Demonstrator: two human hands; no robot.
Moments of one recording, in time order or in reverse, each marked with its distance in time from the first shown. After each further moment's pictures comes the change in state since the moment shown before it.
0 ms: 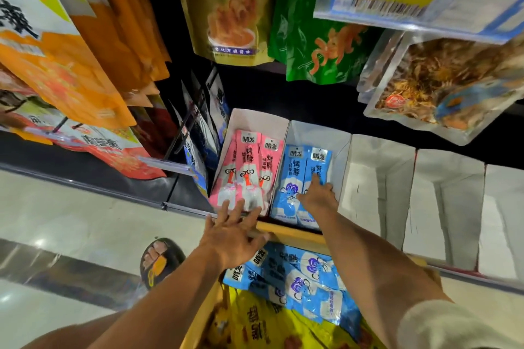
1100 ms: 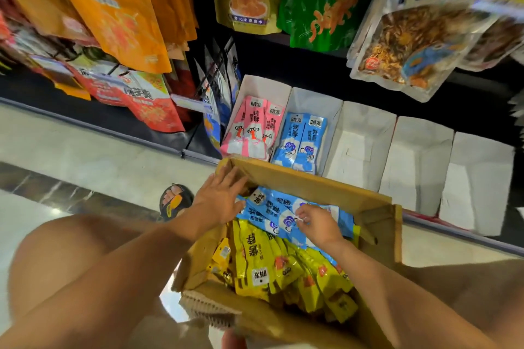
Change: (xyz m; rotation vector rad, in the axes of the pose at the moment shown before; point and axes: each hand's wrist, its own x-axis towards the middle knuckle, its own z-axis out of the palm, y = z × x) left_hand -0.066 -0.032 0.071 0.243 0.295 0.104; right_hand -0.195 0.121 0.028 0.085 -0.188 -0.422
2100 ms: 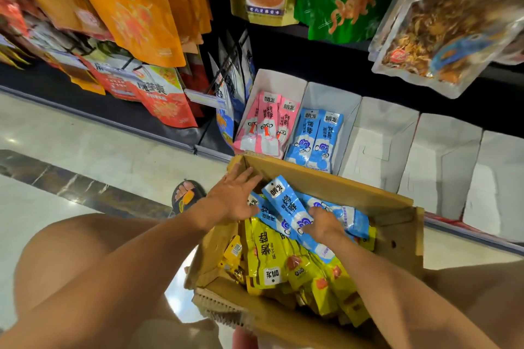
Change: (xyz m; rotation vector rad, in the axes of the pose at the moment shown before) left_hand 0.002 -0.002 -0.013 -0.183 -0.135 0.019; right_hand 0.028 -0.005 0.030 -0.116 -0.139 0.230
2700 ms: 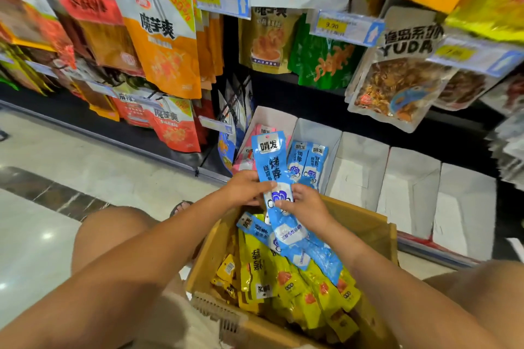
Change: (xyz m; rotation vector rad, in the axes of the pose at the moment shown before) left_hand -0.059 0.066 -0.080 -1.194 0.169 -0.063; right_hand -0.099 -0.094 -0.086 0.758 0.098 -0.405
